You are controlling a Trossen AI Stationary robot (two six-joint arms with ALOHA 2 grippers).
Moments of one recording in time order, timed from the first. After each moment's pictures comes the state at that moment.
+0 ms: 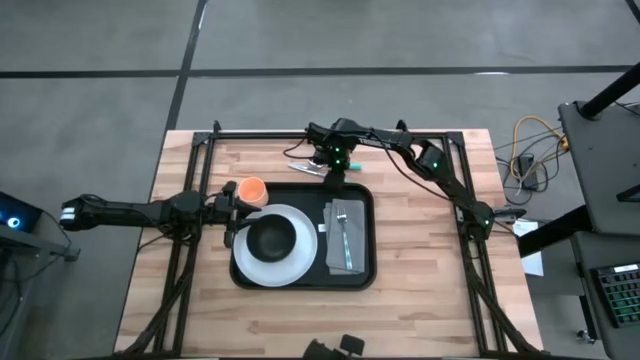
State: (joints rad) left arm 0.03 0.33 0.01 0.15 -0.03 -0.04; right arm -0.48 2.46 2.10 -1.22 -0.13 -0.17
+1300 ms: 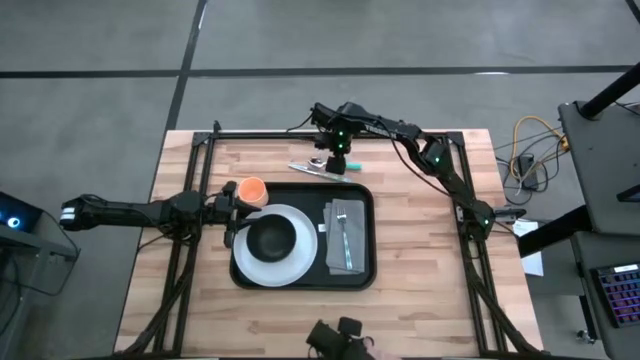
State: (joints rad) left arm 0.03 0.33 0.01 0.15 -0.03 -0.04; right arm -0.55 2.46 2.22 -1.22 -0.14 -0.32
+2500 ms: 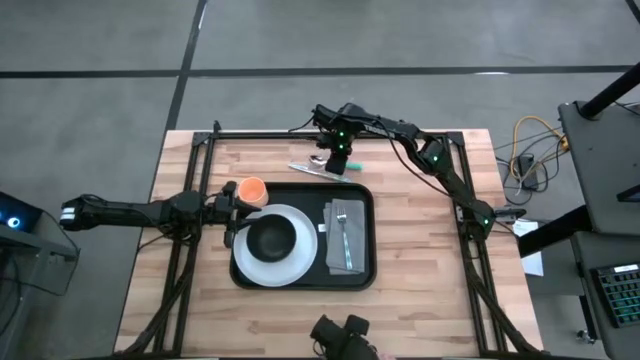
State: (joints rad) left arm 0.03 0.33 0.01 0.15 -0.03 -0.04; right arm -0.58 2.49 2.21 -1.23 -0.13 -0.22
